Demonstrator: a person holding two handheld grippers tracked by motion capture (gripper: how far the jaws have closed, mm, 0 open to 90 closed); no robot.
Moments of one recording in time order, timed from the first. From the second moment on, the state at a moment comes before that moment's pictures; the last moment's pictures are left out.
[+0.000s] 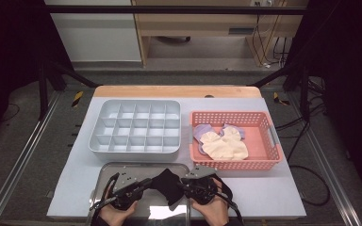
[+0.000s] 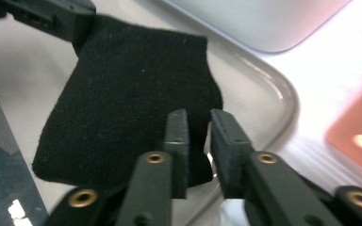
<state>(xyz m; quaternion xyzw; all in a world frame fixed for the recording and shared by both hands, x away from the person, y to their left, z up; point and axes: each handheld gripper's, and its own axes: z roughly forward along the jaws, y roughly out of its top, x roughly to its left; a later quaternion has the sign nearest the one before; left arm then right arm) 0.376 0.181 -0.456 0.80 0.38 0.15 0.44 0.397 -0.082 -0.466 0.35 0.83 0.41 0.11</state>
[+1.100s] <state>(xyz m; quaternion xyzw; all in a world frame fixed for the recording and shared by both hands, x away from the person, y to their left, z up) 0.377 0.184 -0.456 0.80 0.38 0.15 0.44 0.377 -0.069 -0.479 0.32 0.85 0.41 0.10</state>
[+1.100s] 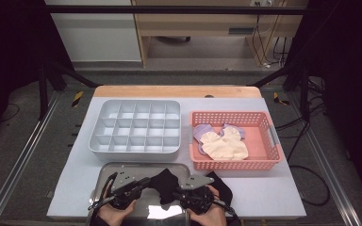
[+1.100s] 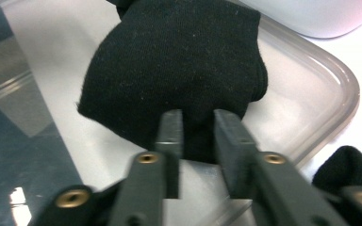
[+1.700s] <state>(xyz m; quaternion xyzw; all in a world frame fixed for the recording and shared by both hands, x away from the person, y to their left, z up) 0.373 0.177 -0.456 0.81 0.37 0.14 0.44 0.381 -0.101 -0.432 0.34 0.81 0.45 0.14</state>
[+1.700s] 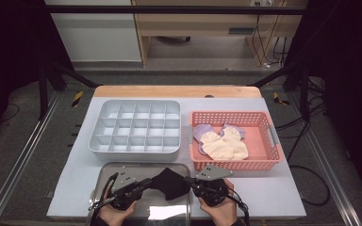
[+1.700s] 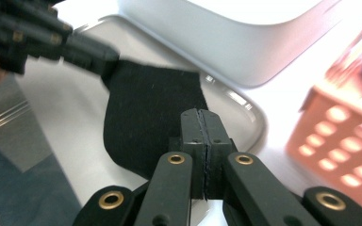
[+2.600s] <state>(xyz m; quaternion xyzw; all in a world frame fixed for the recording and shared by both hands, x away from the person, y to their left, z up) 0.369 0.170 -0.459 0.82 0.36 0.15 0.43 0.385 -0.069 -0.468 0.33 0.84 0.42 0.08</state>
